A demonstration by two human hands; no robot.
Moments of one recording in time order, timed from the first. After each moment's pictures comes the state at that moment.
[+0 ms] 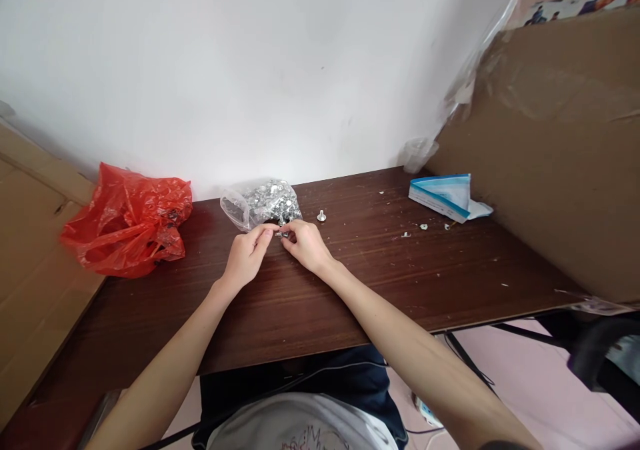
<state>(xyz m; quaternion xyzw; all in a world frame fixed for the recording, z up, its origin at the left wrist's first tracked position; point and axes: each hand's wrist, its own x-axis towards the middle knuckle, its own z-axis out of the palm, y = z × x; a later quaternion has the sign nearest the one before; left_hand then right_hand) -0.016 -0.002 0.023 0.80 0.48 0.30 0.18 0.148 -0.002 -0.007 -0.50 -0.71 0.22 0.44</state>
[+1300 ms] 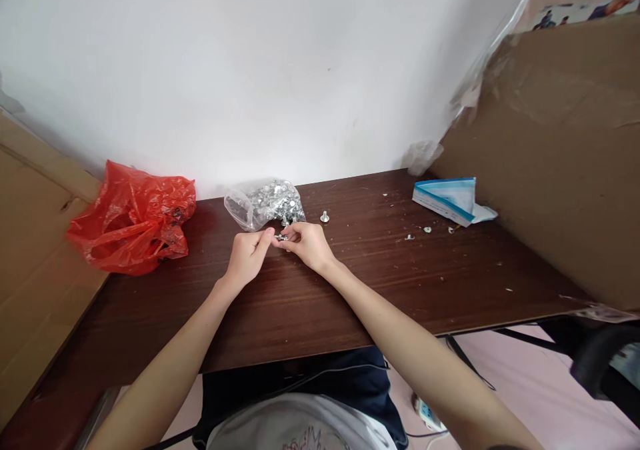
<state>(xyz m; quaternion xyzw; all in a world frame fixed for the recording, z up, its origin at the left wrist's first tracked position) -0.018 0.001 0.020 0.80 0.46 0.34 0.19 0.147 0.000 -0.013 -0.49 -0.63 0.36 0.48</state>
